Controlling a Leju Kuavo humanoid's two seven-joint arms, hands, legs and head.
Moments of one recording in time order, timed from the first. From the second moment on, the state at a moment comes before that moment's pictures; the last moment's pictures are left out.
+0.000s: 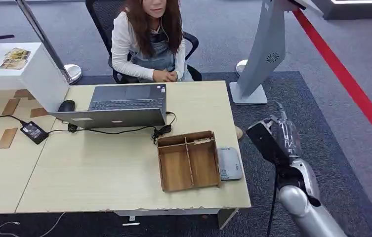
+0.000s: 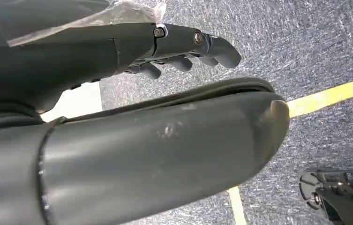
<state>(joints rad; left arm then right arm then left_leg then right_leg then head) -0.13 0.07 -1.01 -0.19 0.63 0.27 0.23 -0.22 -0.33 0.33 -1.55 0.48 -0.31 0.20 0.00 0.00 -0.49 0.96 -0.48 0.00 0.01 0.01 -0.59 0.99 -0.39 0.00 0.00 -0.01</state>
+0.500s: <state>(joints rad) -0.13 0.07 -1.01 -0.19 0.63 0.27 0.24 -0.19 -0.24 0.36 -1.46 0.45 -0.34 0.13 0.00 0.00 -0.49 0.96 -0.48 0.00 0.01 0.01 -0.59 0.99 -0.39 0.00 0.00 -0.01</state>
